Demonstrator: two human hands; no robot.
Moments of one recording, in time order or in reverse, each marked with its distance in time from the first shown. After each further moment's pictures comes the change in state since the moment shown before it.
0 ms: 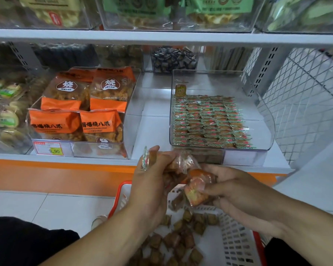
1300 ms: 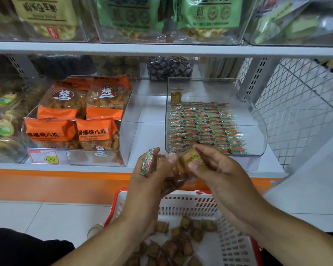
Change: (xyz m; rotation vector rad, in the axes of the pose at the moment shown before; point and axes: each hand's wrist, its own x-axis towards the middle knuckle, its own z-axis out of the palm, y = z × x) left_hand -0.010 0.009 0.001 0.153 -0.104 0.092; right_hand 0.016 -0.002 0.009 -0.002 0.226 -0.431
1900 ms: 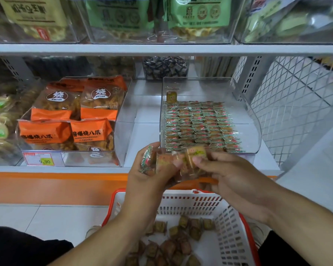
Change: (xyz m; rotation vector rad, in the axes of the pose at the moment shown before) left_hand 0.006 -0.006 0.006 0.029 -0.051 0.131; right_hand 0.000 -0.028 -0.025 0.005 -0.176 0.266
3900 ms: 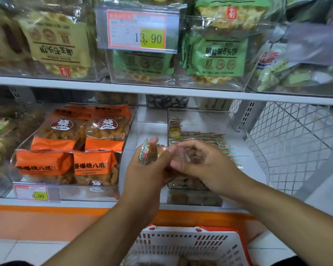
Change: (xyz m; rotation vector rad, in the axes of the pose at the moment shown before) left_hand 0.065 0.061 0.013 -0.039 -0.032 -0.049; right_hand 0.069 -0.054 0.036 -0.498 0.046 -0.383
